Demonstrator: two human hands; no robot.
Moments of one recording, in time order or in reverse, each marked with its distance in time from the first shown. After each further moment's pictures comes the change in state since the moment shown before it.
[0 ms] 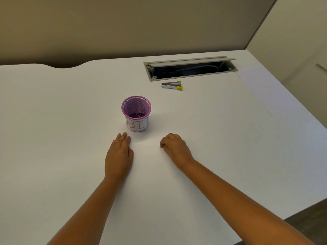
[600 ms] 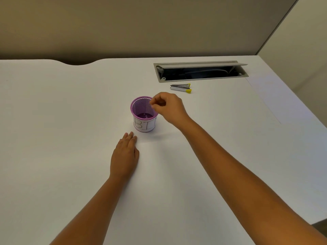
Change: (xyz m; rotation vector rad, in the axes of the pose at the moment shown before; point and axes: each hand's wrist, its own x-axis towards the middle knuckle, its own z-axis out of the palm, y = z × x) left_hand 0.001 0.000 0.000 0.002 0.020 0.006; right_hand 0.093 -0.081 -0.085 0.482 0.046 0.136
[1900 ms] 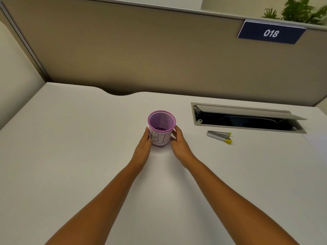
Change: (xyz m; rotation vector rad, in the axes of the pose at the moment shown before) left_hand 0.164 -0.029 -0.027 -0.926 -0.017 -0.285; right_hand 0.114 0.028 0.081 0.291 -0.215 0.173
